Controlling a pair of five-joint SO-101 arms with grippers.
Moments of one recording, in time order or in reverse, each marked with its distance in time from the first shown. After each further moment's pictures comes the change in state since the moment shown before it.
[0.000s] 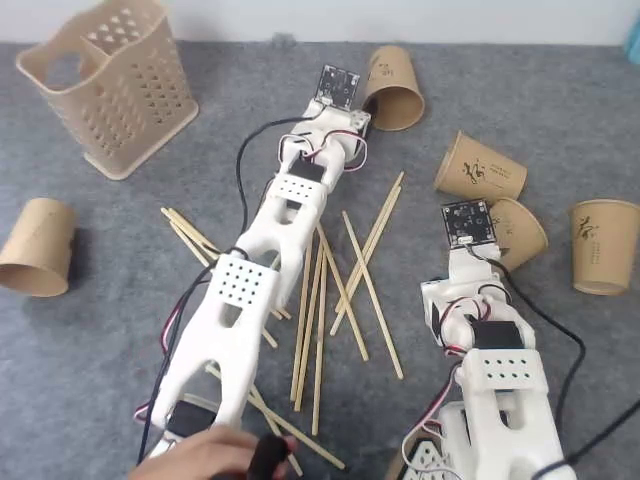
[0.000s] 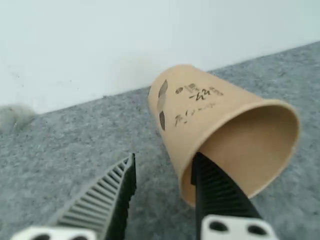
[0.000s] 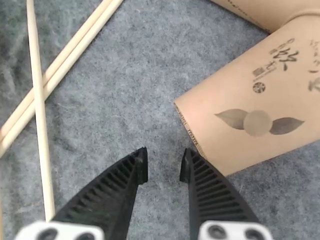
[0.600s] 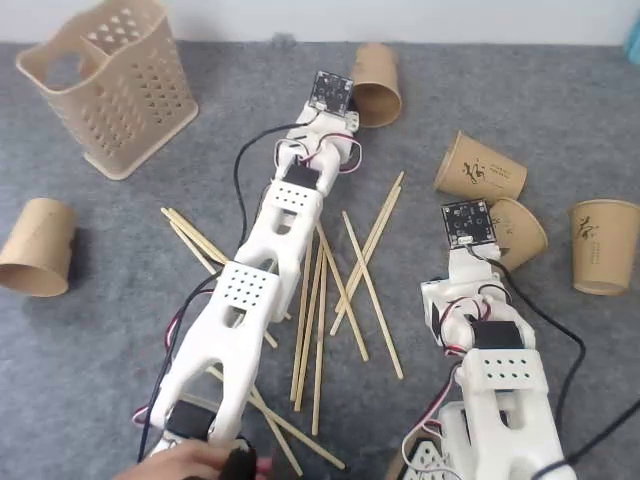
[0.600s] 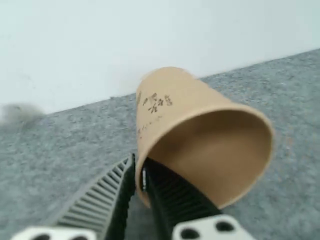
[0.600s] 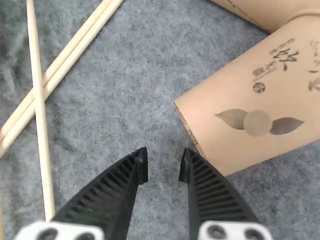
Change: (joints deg) left arm -1.0 12.9 -21.2 6.8 0.0; right arm 0.0 0.0 0.0 0.0 0.0
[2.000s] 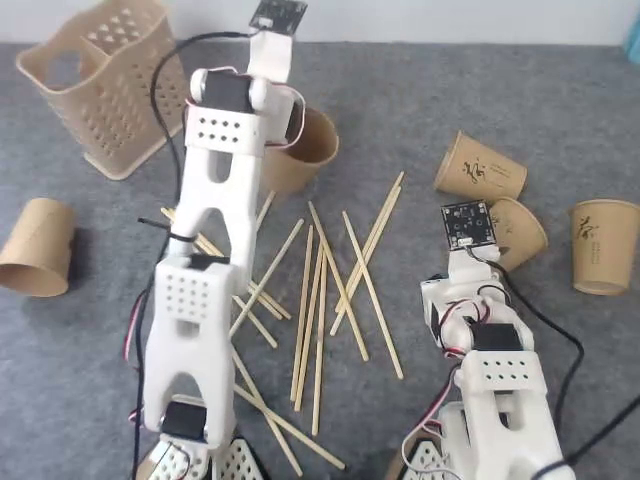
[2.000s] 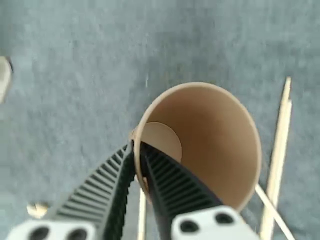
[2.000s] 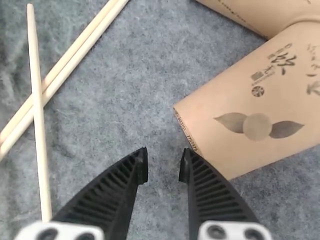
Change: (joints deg) left arm -7.3 -44.0 9.8 80.6 -1.8; right arm 0.0 0.0 1.6 -3.3 0.0
